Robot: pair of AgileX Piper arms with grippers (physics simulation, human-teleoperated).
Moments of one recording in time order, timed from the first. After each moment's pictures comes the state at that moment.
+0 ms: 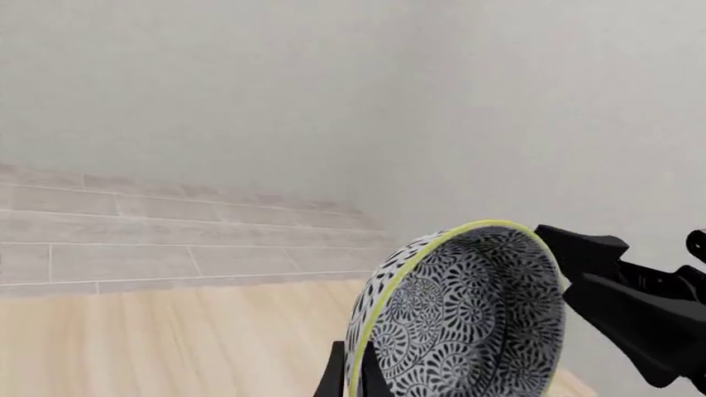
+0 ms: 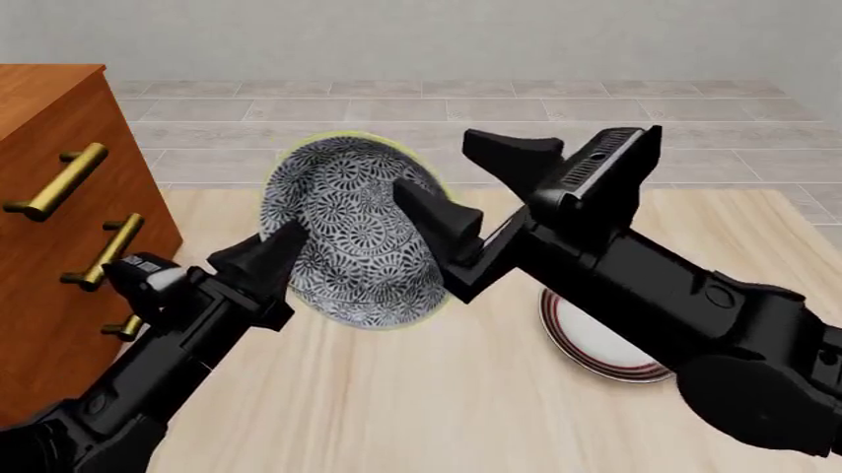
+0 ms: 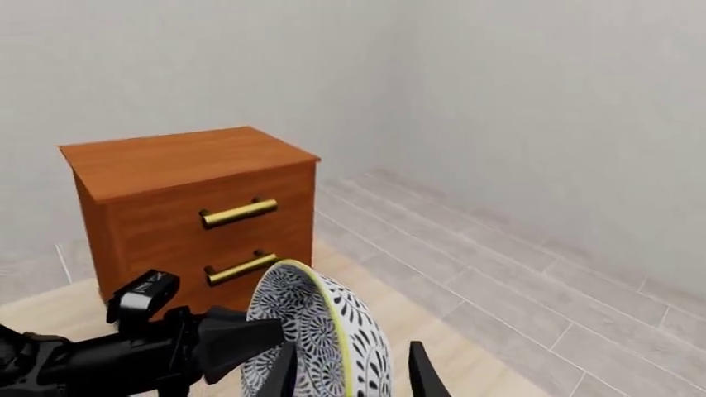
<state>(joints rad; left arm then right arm) -0.56 1.21 -0.33 -1.01 -0.37 0.83 1.15 -0.79 -0.39 -0.08</state>
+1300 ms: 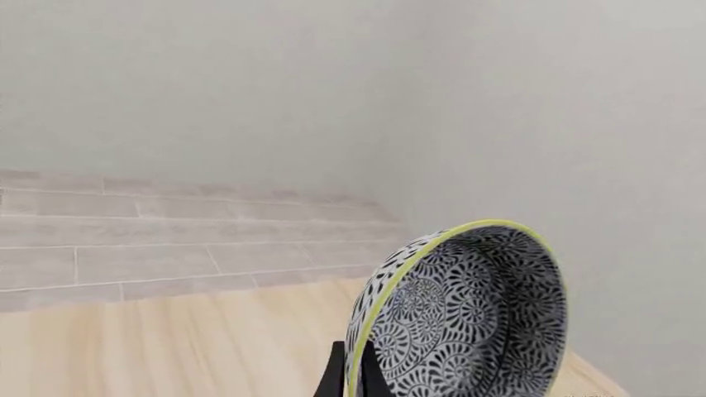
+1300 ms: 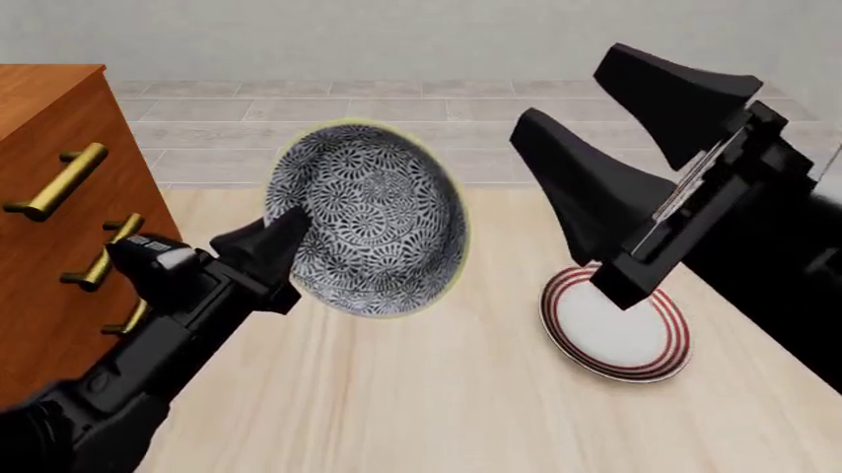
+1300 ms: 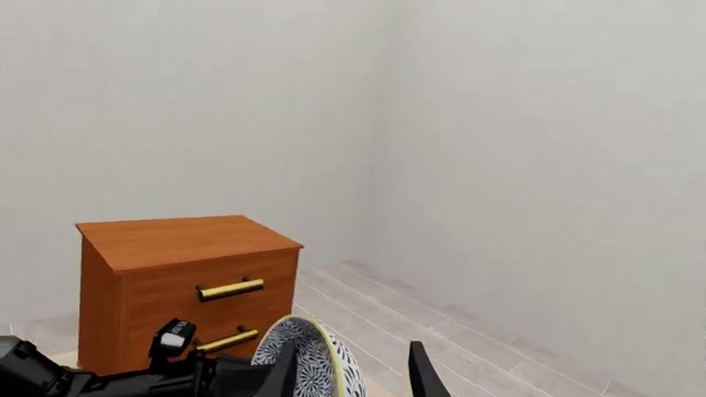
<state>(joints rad) -0.55 1.19 -0.39 -0.90 -0.32 0.83 0.84 -0.74 -0.37 -0.16</state>
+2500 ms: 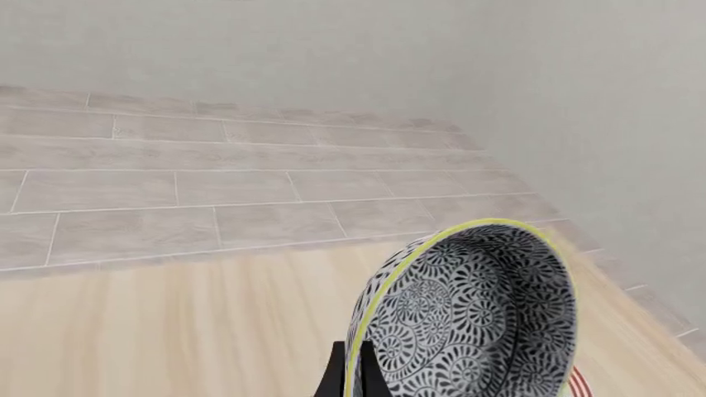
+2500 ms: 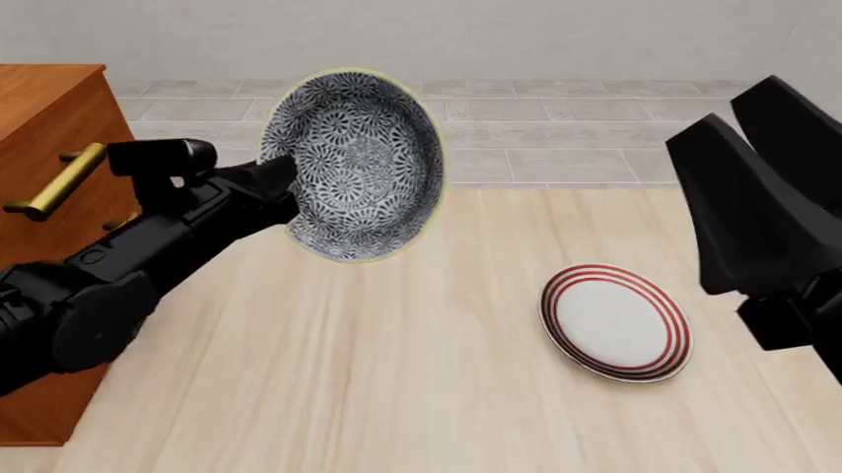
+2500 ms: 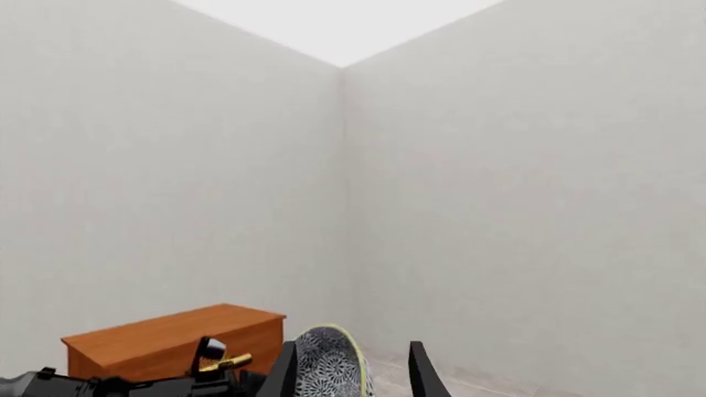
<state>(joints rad) -0.42 1.20 -0.73 -0.30 -0.27 0.69 0.66 -0.50 -0.65 0.06</state>
